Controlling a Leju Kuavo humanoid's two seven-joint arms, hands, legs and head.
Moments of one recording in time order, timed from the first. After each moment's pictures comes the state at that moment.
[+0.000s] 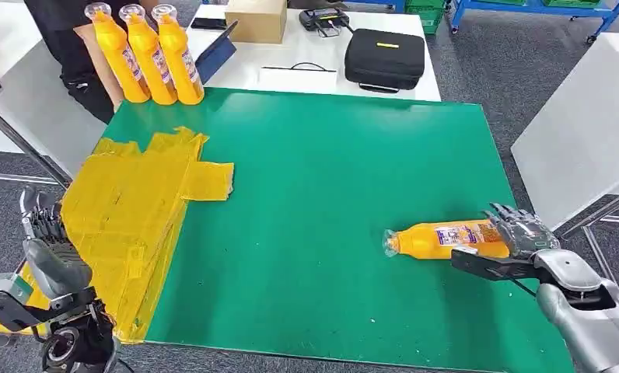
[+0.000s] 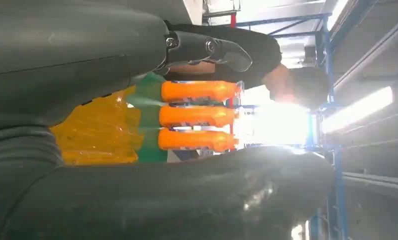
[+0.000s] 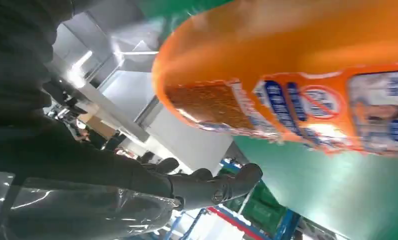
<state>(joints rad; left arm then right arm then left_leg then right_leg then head) 0.08 0.07 0.03 -1.68 0.17 0.24 -0.57 -0.39 -0.60 0.51 -1.13 0.99 0.04 -0.01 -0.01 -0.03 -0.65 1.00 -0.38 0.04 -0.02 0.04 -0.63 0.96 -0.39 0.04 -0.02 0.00</state>
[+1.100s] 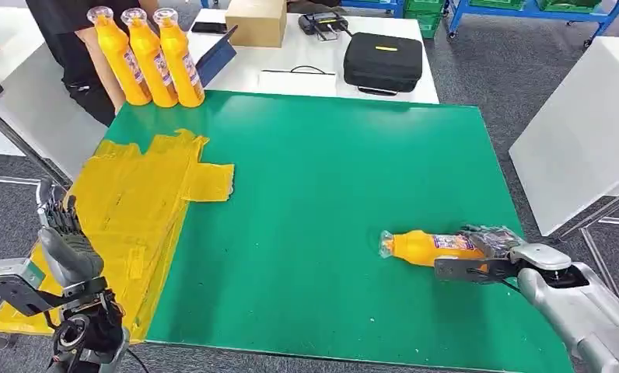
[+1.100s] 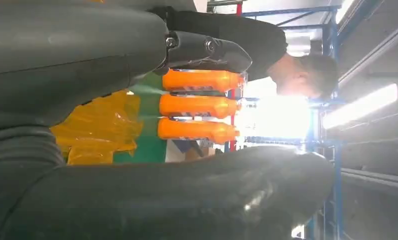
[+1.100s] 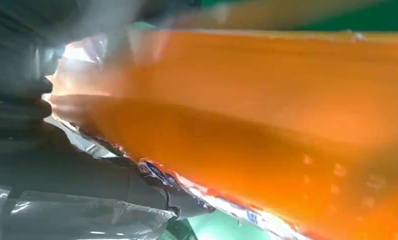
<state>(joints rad) 0.02 0.08 0.00 -1.61 0.22 0.24 -0.57 -0.57 -0.57 0.78 -0.90 0.85 0.24 -0.14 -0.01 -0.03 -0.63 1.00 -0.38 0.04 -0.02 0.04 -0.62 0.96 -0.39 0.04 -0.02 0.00</state>
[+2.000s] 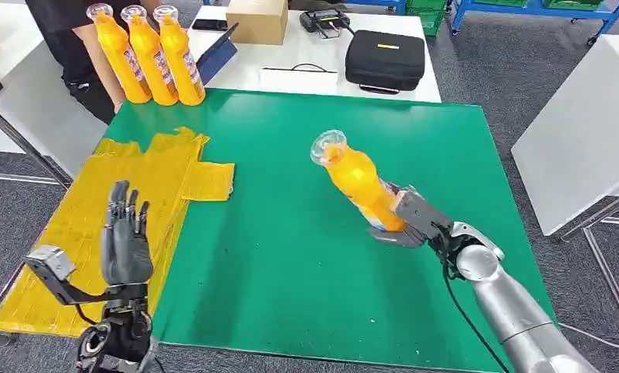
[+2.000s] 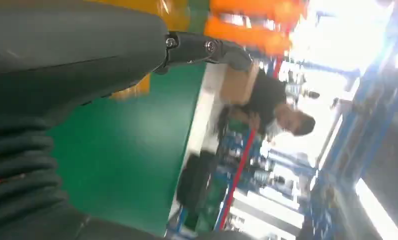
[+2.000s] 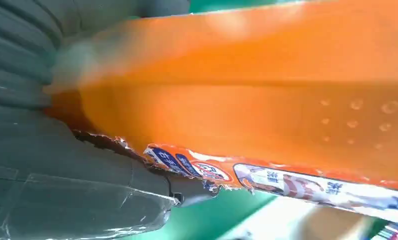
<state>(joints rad) 0.04 0.02 -0.18 -1.65 0.40 0.07 -0.40 -0.50 -0.26 0.56 -1.18 0.10 0.16 -0.23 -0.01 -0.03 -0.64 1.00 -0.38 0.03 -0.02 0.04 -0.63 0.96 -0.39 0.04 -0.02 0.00</state>
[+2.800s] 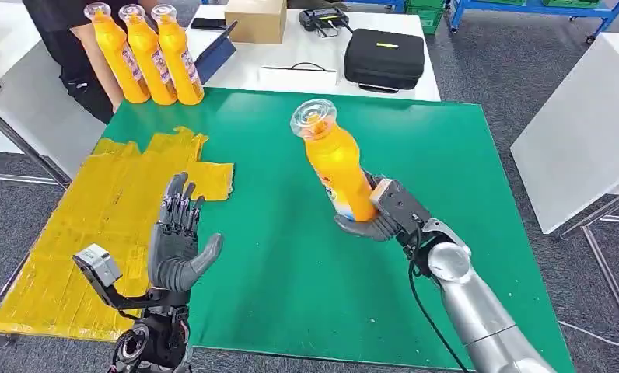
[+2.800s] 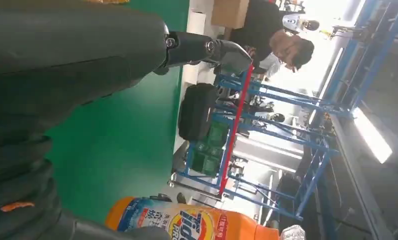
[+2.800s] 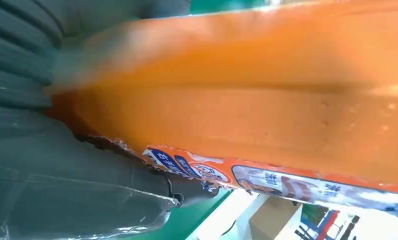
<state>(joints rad) 0.02 0.00 -0.37 -1.70 0.34 0.06 -0.39 -0.47 -0.11 0.51 -1.24 0.05 0.16 -0.23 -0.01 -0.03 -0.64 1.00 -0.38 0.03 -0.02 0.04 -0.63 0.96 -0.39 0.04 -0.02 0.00</state>
